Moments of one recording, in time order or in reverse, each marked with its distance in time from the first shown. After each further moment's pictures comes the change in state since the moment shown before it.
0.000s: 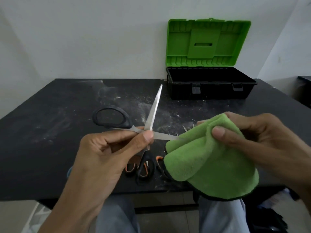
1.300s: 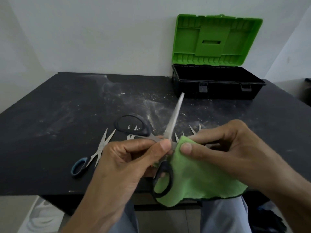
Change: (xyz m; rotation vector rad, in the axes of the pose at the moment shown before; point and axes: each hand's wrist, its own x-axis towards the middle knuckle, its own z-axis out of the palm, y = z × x) left_hand -0.005 -0.011 0.005 -0.181 -0.136 -0.161; right_hand 0.017 -0.023 0.051 0.087 -0.187 0.106
